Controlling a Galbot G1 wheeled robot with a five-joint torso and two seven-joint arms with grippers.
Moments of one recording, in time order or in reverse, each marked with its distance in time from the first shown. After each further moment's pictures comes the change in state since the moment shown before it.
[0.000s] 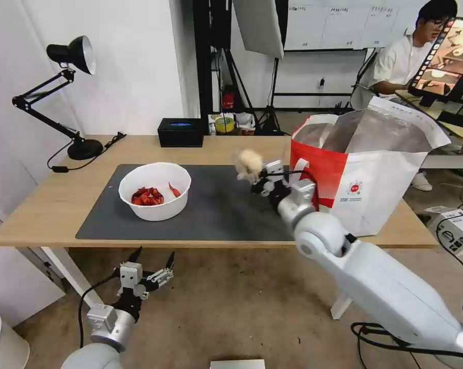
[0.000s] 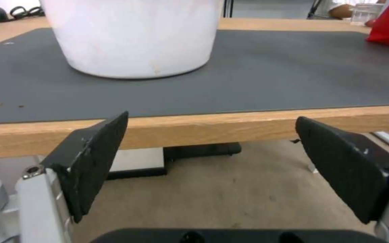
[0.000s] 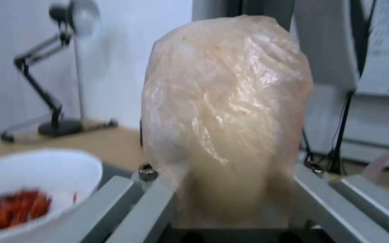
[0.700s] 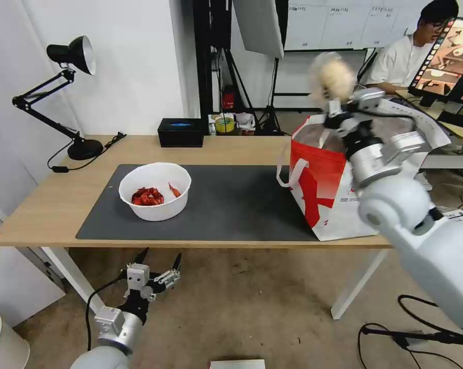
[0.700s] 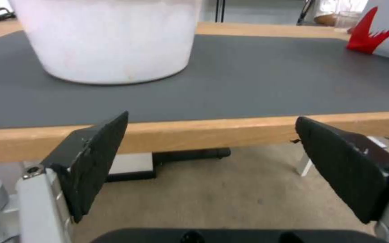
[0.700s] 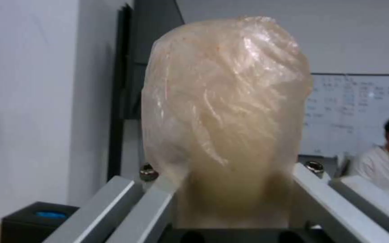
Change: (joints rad) left arm -0.015 -0.022 0.042 -0.018 0.020 0.007 -0.004; right arm 0.004 -0.203 0.301 0.055 0.092 0.013 0.123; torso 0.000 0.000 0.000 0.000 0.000
